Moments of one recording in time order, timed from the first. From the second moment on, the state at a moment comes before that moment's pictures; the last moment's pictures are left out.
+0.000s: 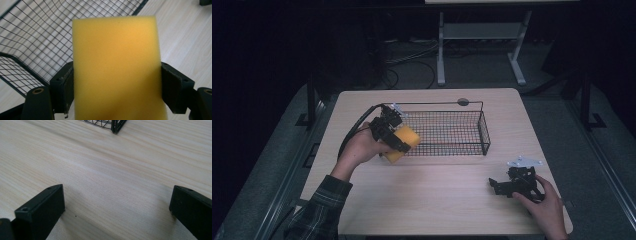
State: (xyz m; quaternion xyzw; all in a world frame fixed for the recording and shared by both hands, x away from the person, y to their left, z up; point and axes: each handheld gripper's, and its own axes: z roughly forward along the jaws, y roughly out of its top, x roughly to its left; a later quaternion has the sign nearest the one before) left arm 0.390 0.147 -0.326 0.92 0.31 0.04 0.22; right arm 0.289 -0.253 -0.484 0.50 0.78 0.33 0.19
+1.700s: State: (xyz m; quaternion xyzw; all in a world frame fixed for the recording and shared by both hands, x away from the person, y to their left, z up) left arm 0.479 0.150 -0.366 0.90 0.35 0.07 0.23; right arm 0.289 -0.253 -0.484 0.50 0.78 0.33 0.19
